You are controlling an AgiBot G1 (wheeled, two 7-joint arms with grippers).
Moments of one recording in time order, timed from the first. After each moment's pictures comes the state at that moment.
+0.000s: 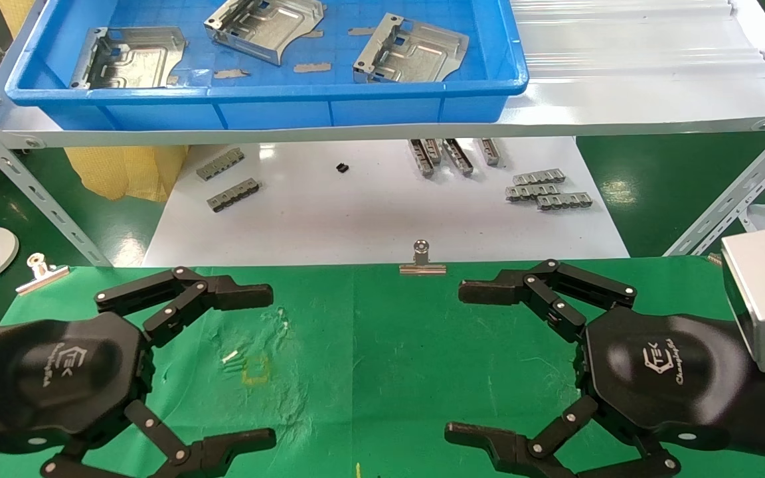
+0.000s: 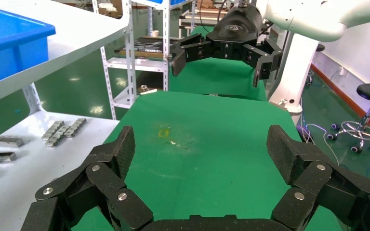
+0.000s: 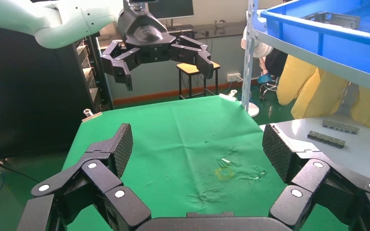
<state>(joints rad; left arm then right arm) -1.08 0.61 0.28 -1.28 0.73 1.50 -0.19 1.09 -0.58 -0.35 1.27 -0.68 -1.47 0.15</state>
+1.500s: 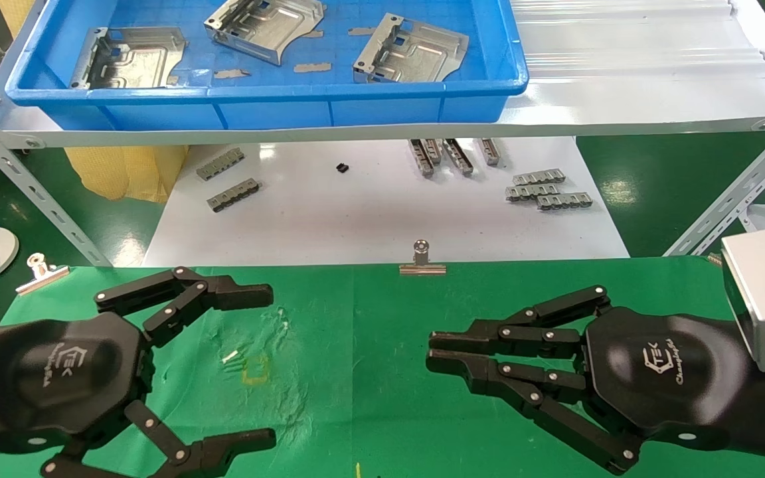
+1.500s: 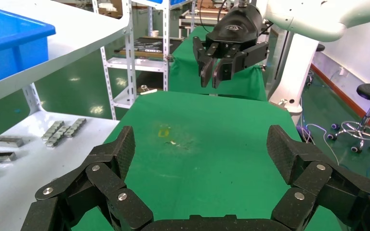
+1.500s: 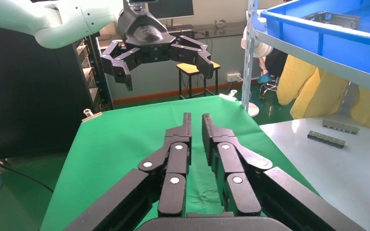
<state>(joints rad) -1.08 0.61 0.28 -1.28 0.73 1.50 -0.19 1.09 -0.58 -0.35 1.27 -0.68 -1.47 0.15</state>
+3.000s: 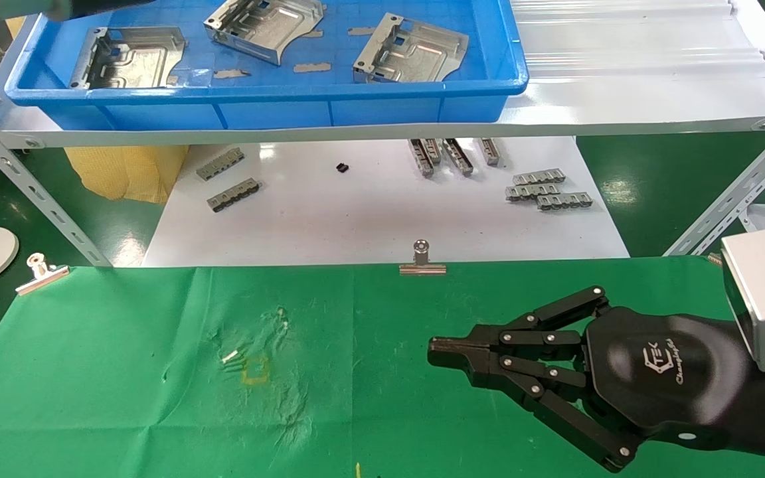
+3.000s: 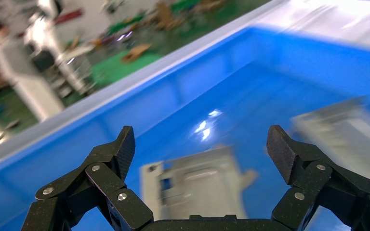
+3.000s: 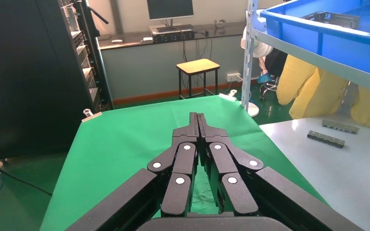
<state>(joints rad) -2.00 1.19 0.48 -0.23 1.30 0.93 0.03 1.09 -0.58 -0.35 1.26 -0.68 -1.47 0.15</state>
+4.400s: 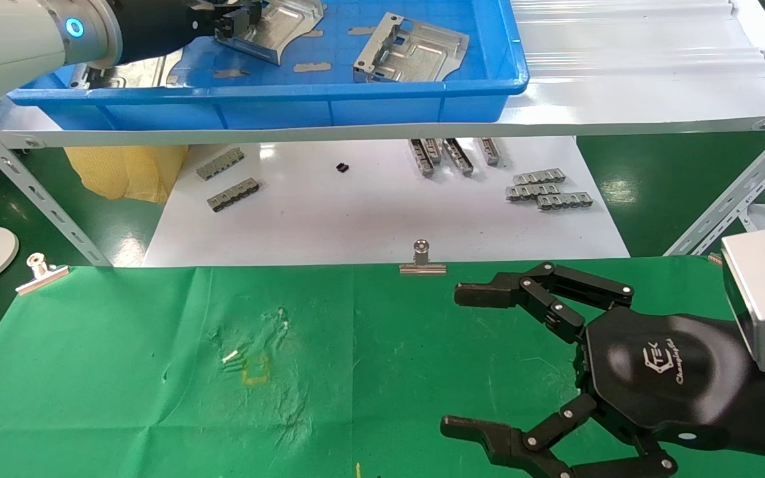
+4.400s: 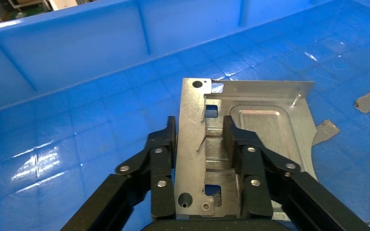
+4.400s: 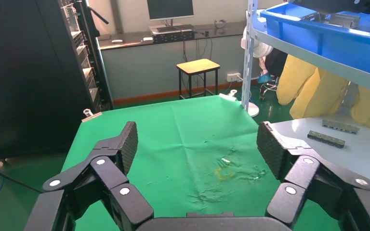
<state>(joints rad) -2.05 1.32 0.53 0.01 1.39 0.66 -0.13 1.09 -0.58 -0.35 1.26 -0.68 -1.47 0.15</state>
